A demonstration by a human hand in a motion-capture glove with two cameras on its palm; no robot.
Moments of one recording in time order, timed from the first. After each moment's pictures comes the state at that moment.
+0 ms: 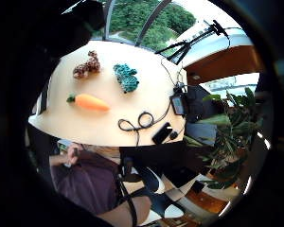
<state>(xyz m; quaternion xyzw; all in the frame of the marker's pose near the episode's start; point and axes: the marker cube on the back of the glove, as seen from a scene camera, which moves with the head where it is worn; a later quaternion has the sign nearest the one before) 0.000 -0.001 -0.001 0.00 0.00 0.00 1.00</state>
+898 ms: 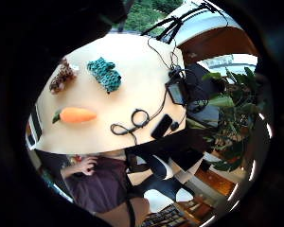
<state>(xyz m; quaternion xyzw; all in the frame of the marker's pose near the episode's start) 0.065 -0.069 0.033 -0.06 -0.02 0.12 0.99</state>
